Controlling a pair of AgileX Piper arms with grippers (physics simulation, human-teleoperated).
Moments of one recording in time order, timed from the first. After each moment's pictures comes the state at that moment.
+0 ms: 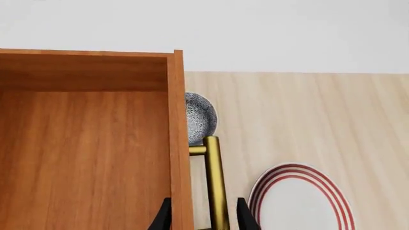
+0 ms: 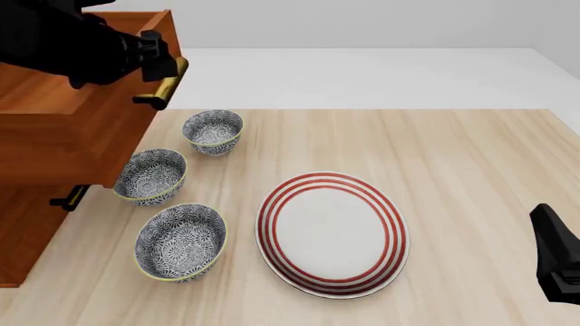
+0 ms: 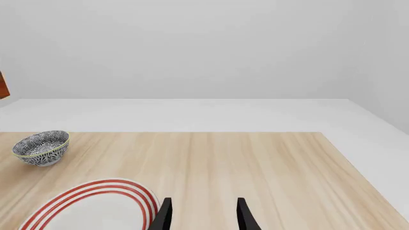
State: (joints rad) left arm -0.34 1.30 -1.20 0.63 -0.41; right arm 0.00 0.01 0.00 0.00 0.00
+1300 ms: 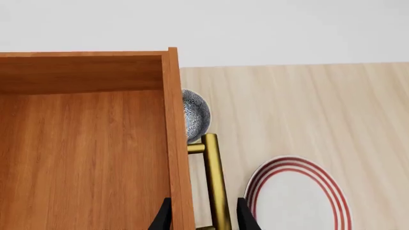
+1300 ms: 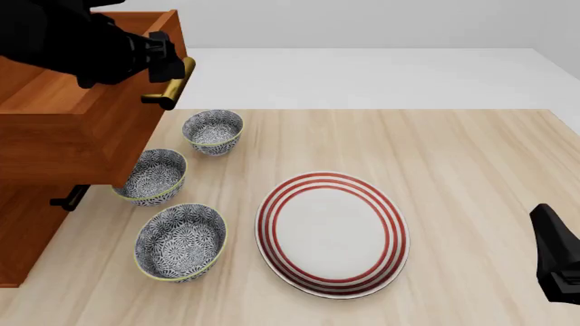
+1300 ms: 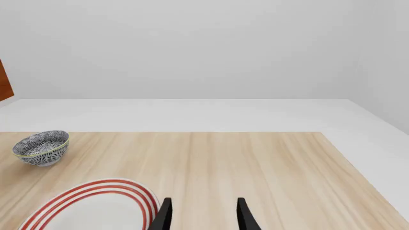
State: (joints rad) left arm -0.35 1.31 -1.22 0.65 -0.36; right arm 0.00 0.01 0.00 0.00 0.00
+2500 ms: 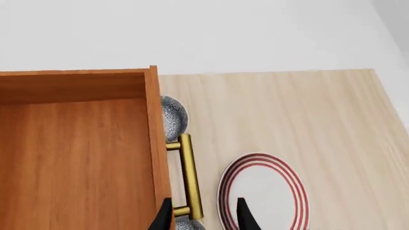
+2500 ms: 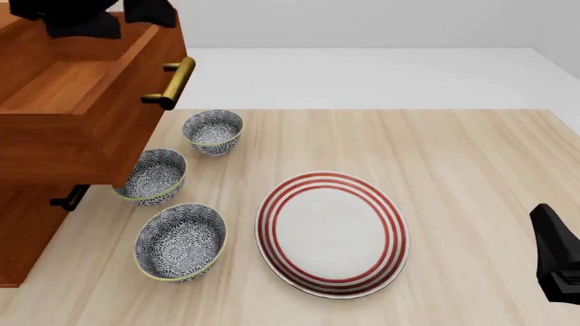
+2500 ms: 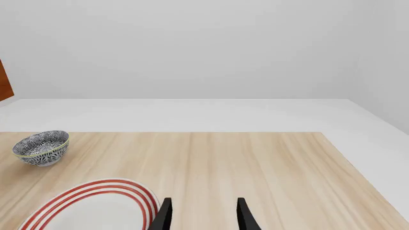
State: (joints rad) left arm -0.38 1.28 -1.47 0.90 -0.32; right arm 0.00 0.01 0.00 0.00 0.00
